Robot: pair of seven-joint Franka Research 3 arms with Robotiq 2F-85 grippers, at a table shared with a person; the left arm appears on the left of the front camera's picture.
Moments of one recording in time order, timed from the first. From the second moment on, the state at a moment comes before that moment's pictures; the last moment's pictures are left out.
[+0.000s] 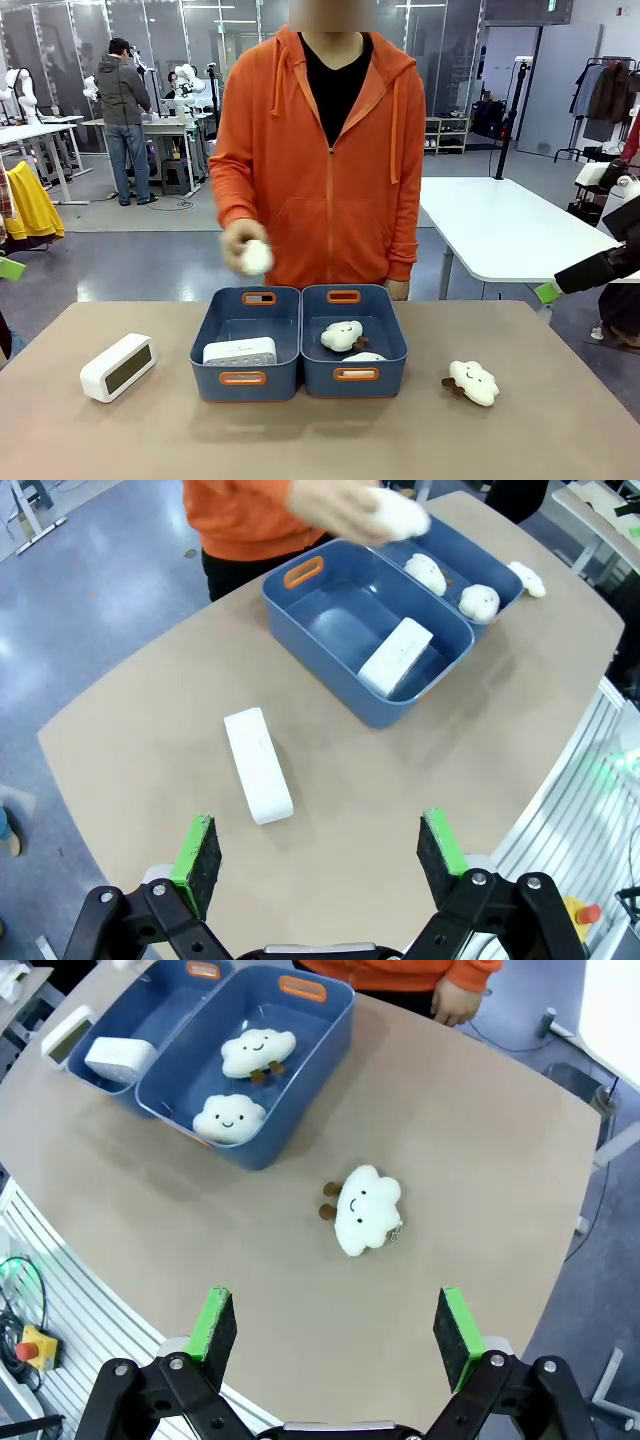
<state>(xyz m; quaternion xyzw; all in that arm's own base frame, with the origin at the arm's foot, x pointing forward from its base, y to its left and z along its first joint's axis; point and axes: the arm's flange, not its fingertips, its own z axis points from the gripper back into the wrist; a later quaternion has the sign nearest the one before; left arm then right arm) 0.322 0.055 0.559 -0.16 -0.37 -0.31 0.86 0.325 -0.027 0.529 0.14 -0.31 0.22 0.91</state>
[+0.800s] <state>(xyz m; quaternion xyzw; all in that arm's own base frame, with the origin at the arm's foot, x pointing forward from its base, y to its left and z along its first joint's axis) 0.406 -0.035 0.461 0.00 -0.21 -0.27 0.94 0.326 -0.026 0.529 0.14 -0.31 0.22 0.91</state>
